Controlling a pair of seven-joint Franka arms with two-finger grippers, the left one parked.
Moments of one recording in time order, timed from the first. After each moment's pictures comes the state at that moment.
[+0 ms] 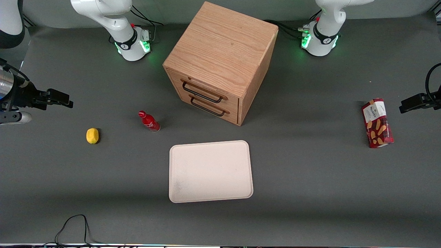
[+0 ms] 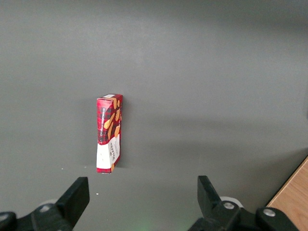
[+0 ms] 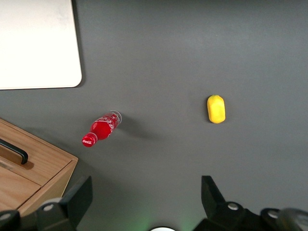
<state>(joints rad) 0.02 0.07 -0.04 -1.57 0.06 1.51 -0.04</state>
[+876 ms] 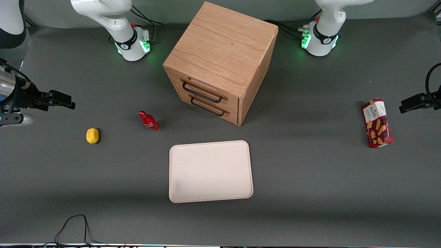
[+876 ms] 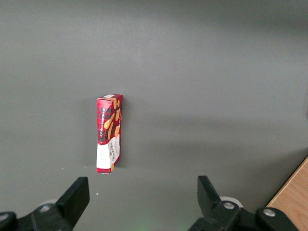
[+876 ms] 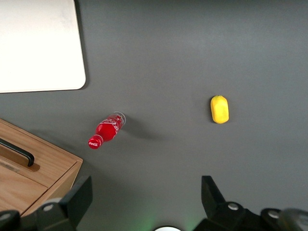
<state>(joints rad) 0.02 0.09 -0.02 -1.53 0.06 1.49 0.00</state>
